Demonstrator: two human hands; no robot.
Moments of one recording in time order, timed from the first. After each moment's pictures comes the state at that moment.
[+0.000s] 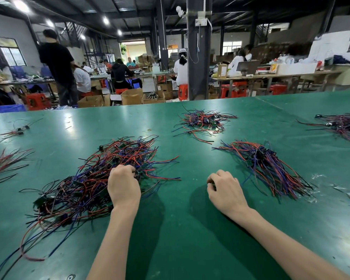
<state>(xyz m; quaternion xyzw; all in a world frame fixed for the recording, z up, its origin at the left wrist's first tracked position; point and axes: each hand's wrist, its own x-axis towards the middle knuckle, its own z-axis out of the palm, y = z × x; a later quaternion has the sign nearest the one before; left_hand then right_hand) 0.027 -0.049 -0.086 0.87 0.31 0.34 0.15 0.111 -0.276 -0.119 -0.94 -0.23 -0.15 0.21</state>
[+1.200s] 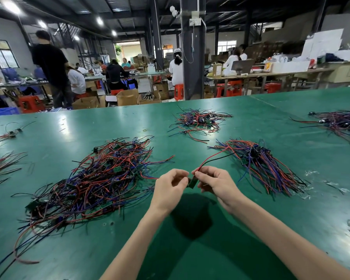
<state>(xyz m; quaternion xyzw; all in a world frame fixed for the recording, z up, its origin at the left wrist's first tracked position) 0.045 -0.135 -0.093 0.82 0.06 0.21 0.52 0.104 -0.271 -0.096 -0.65 -0.17 0.12 0.73</state>
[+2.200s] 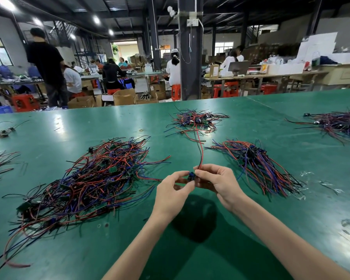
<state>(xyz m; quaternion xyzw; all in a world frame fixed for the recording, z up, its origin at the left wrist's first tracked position) 0.044 -0.151 -0.101 0.80 0.09 0.20 0.55 0.105 -0.280 -0.087 -0.57 -0.12 0.13 0.80</state>
